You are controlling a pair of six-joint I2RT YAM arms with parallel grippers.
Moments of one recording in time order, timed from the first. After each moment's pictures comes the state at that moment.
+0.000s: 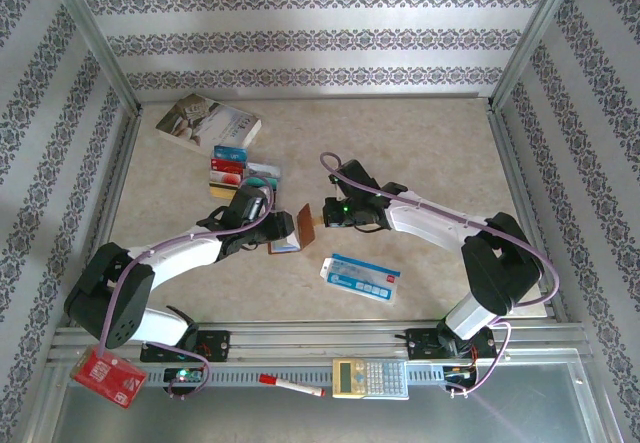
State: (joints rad) left arm -0.52 1.40 0.64 -0.07 0.17 -0.75; right arm 0.67 1.61 1.04 -0.43 -0.17 0.60
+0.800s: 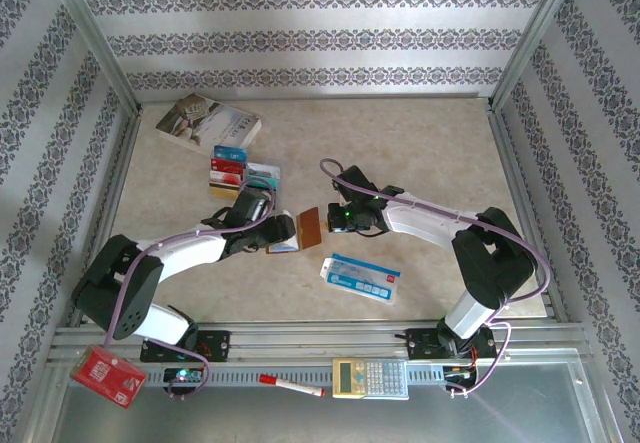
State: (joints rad) left arm -0.52 1.46 0.64 -0.09 0.17 -0.80; right arm 0.66 1.65 1.01 -0.41 -0.15 0.60
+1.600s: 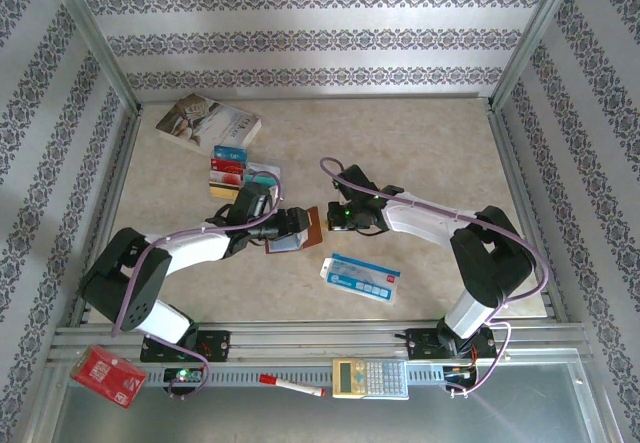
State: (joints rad) left arm -0.52 1.52 0.65 0.18 0.42 -0.84; right arm 0.65 1.66 1.01 -0.39 -0.15 0.60
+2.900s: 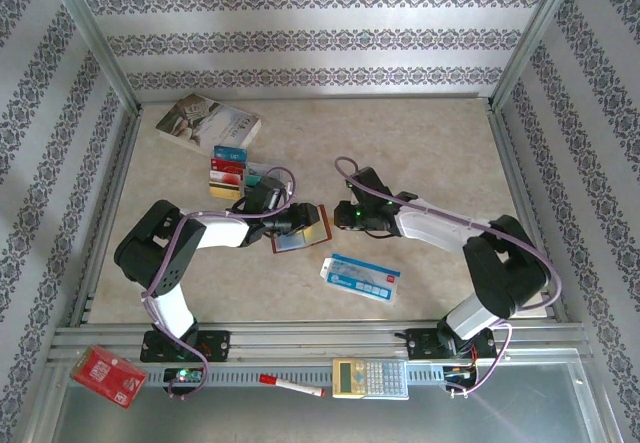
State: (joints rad) left arm -0.52 1.76 0.76 0.29 0.45 -0.93; right arm 0.60 1.55 0.88 -0.30 -0.14 0.63
